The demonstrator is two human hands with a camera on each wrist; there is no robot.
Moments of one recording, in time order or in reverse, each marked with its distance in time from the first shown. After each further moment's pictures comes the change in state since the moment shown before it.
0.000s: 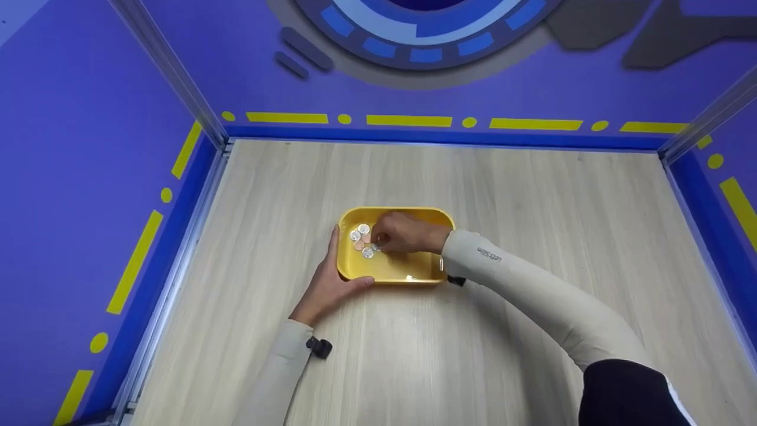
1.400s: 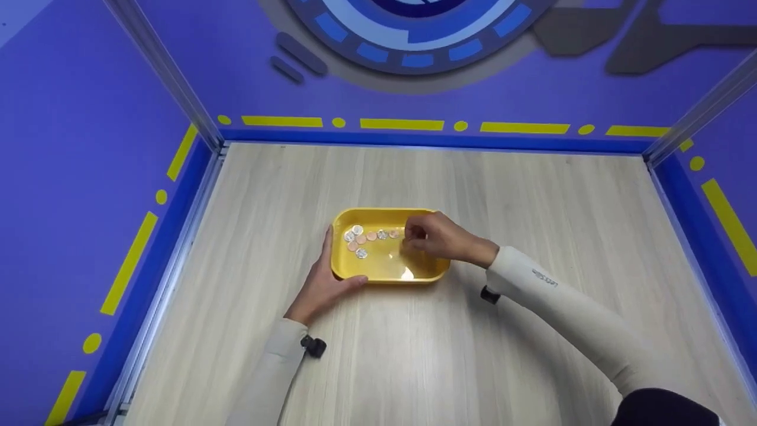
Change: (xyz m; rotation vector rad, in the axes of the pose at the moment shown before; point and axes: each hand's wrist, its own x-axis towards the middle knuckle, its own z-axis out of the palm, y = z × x) left_hand 0.000 0.001 0.001 -0.040 0.011 -0.011; right_hand -0.089 -0.002 -0.018 0.180 0.250 0.173
